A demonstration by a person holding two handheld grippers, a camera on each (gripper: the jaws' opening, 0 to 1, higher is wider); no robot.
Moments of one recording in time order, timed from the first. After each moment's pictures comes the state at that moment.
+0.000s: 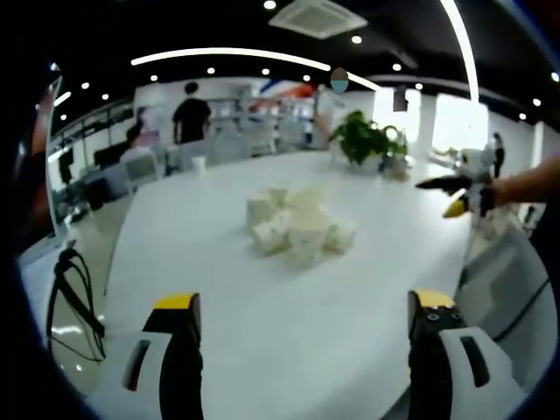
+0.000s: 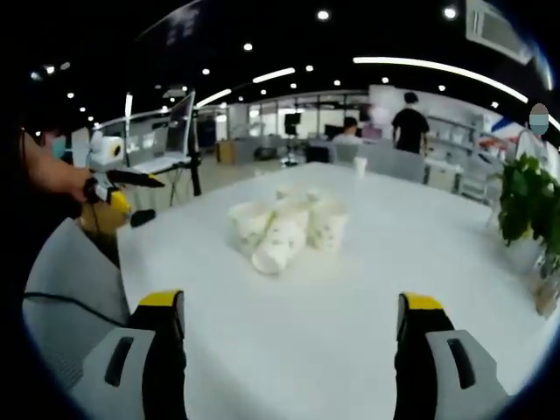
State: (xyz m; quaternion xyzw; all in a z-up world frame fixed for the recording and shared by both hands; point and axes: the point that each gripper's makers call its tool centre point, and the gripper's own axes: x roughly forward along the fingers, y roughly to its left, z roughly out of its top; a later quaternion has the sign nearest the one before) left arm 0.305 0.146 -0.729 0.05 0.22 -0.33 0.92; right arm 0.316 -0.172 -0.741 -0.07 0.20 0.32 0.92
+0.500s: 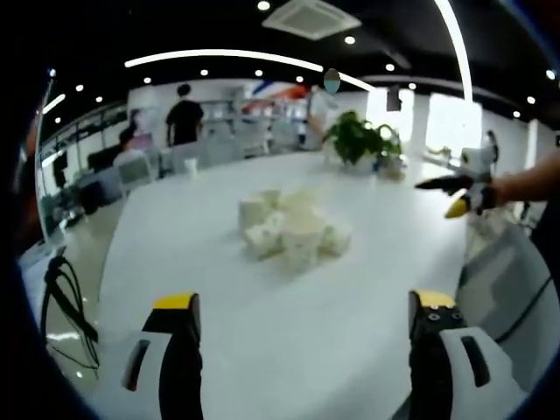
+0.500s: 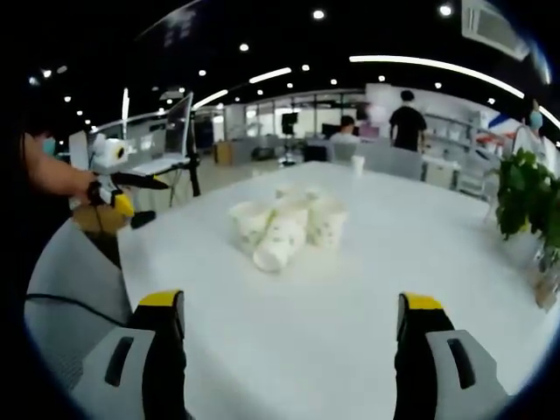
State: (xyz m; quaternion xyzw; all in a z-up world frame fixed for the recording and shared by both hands) left arm 0.315 0.134 -0.735 0.06 0.22 -0.35 0.91; right arm 0.310 -0.174 -0.742 -0.06 0.20 0.32 0.92
